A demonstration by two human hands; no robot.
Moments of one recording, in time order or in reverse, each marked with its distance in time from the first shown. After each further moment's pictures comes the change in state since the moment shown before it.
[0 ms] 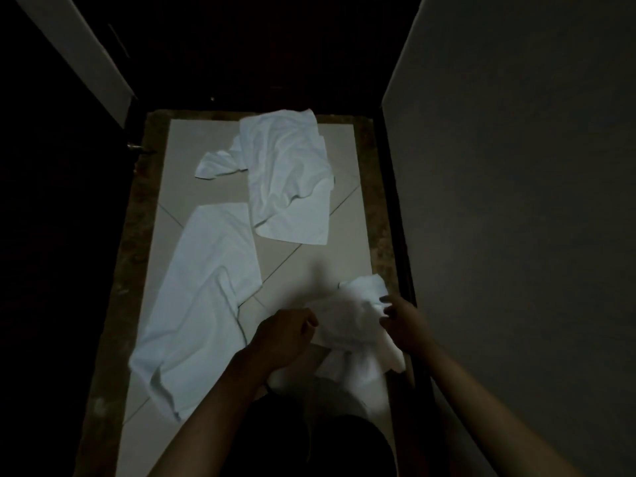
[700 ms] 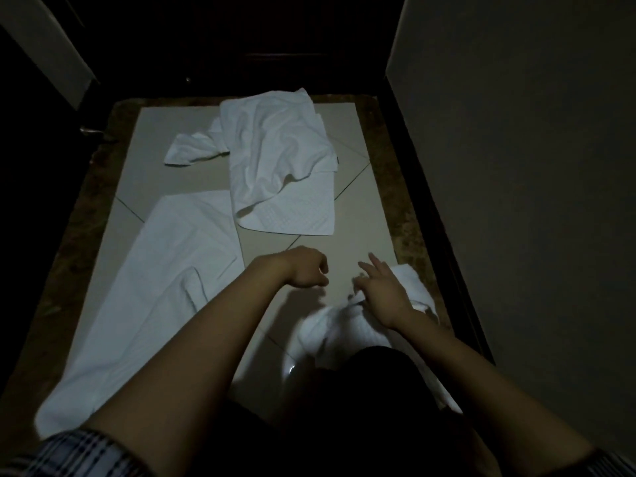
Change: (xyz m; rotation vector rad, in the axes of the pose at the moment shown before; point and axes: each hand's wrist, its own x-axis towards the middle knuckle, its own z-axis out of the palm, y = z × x) left_hand 0.213 -0.074 0.061 0.400 -0.175 0.090; right_hand 0.224 0.096 0.175 -0.604 0.184 -0.469
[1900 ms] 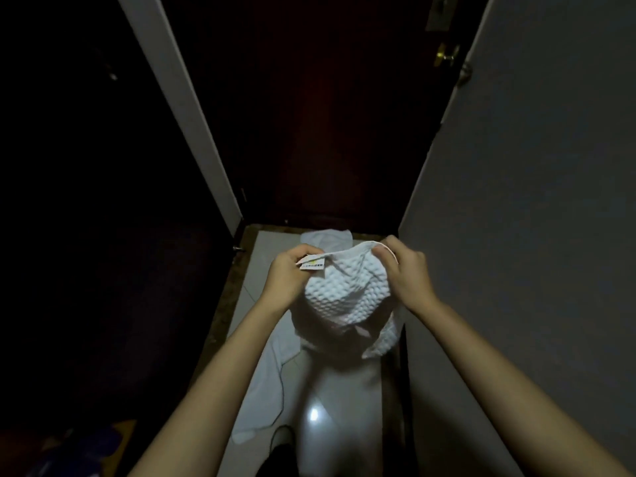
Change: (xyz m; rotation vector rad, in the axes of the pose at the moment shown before) left_hand -0.509 0.251 -0.392 -1.002 0.992 0.039; right_hand -0.219 -0.124 -0.738 0.759 0.550 -0.140
